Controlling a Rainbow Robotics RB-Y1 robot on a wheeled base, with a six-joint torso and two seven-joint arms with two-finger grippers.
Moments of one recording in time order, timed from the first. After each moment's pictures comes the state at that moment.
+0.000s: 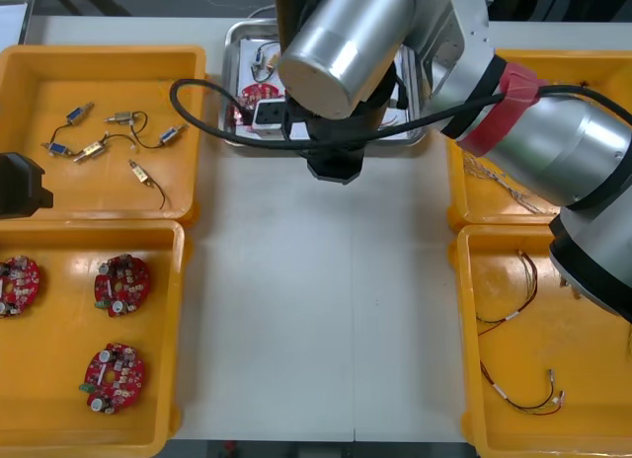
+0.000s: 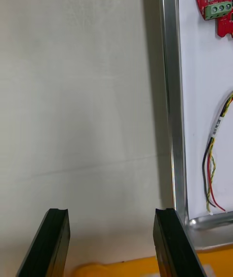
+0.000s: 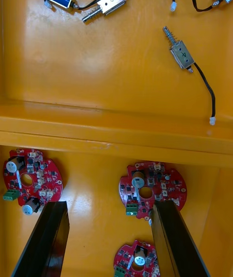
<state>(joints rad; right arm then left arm) -1.23 -0.39 0.77 -1.43 -0.75 1.68 1.93 -0.28 0.84 0.22 -2.16 0.77 1.85 -1.07</state>
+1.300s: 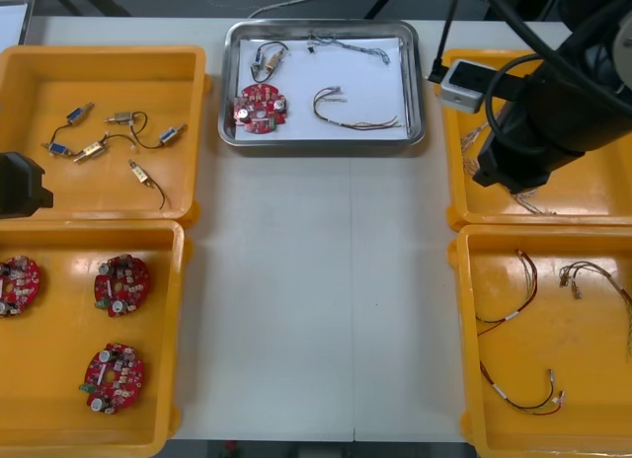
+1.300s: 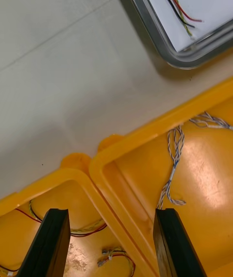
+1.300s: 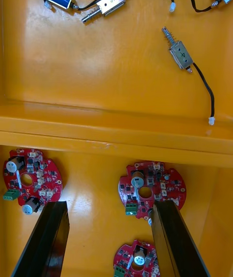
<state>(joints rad) -0.76 -0.77 0.20 -2.04 -0.93 1.92 1.81 -0.28 0.84 0.22 -2.16 0.77 1.85 -1.07</state>
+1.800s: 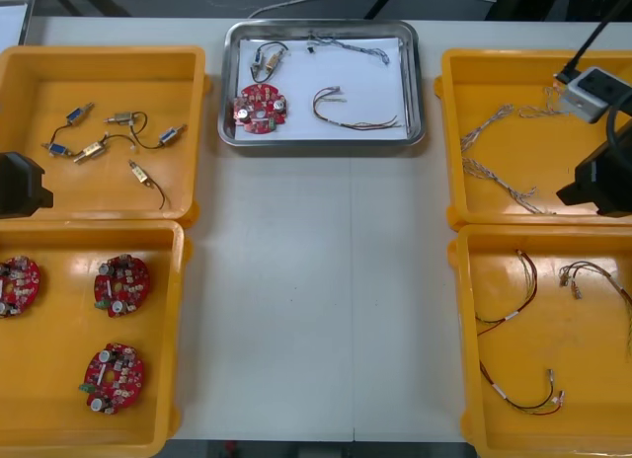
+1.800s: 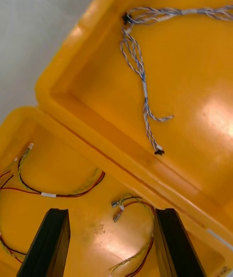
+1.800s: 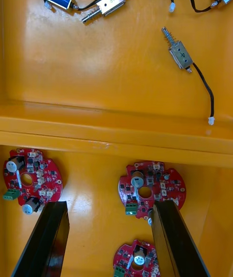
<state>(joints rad) -0.45 -0.81 -0.17 -2.12 -0.93 1.92 1.75 -0.28 0.84 0.22 -2.16 0.77 1.85 -1.07</state>
